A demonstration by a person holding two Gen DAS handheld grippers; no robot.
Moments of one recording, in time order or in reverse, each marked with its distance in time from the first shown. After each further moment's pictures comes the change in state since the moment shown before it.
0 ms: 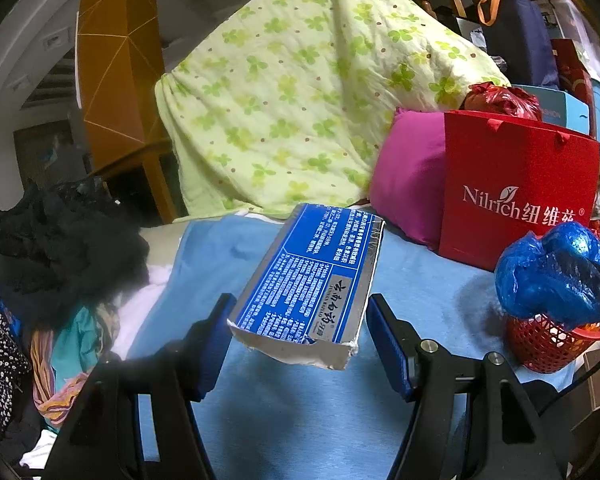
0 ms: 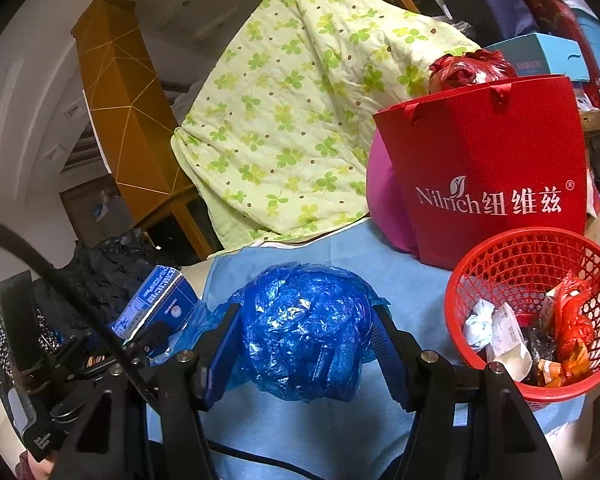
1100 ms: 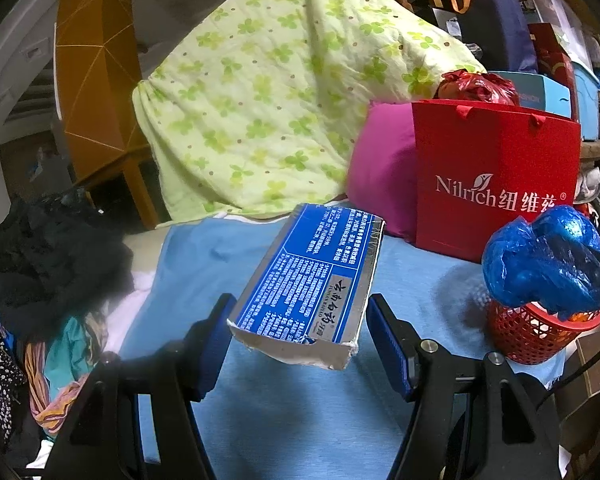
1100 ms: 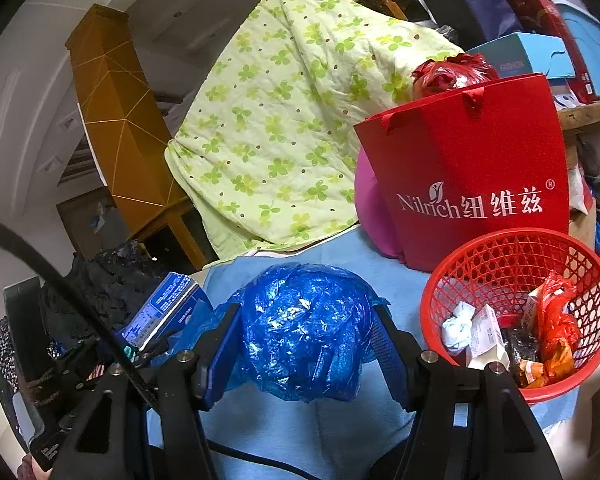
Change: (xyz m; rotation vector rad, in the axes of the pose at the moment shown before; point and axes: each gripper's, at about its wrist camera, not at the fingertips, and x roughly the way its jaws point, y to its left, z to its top) left arm -0.001 -0.025 0.003 0.058 0.010 -0.051; right arm -0.016 -0.021 0.005 0.038 -0.026 -0.014
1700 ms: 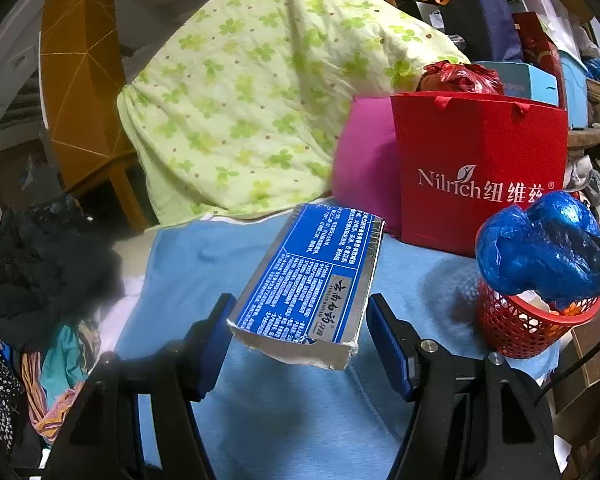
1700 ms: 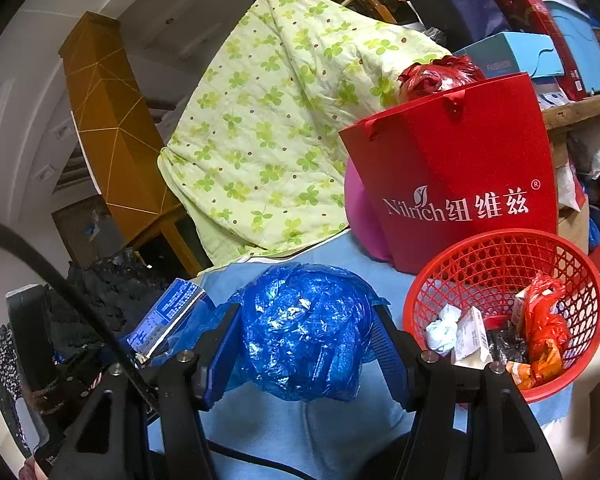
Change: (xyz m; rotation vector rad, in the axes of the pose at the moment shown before) left arm 0.000 -0.015 0.001 0.044 0.007 -0.034; right arm -0.007 -0.013 0.004 0.020 -0.018 -0.015
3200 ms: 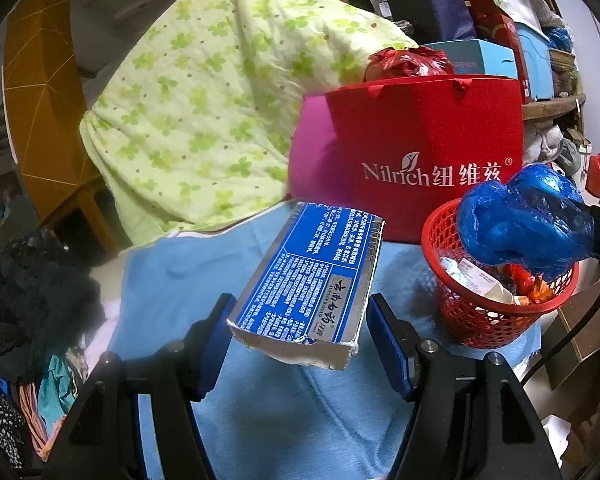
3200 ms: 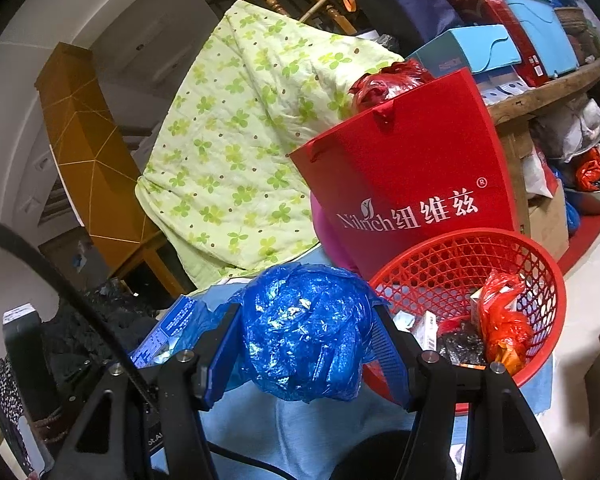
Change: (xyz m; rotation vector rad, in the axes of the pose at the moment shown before) left arm -0.006 -0.054 0.006 0.121 -0.006 -0.081; right arm -0.023 -0.051 0.007 0.095 -0.057 -0.055
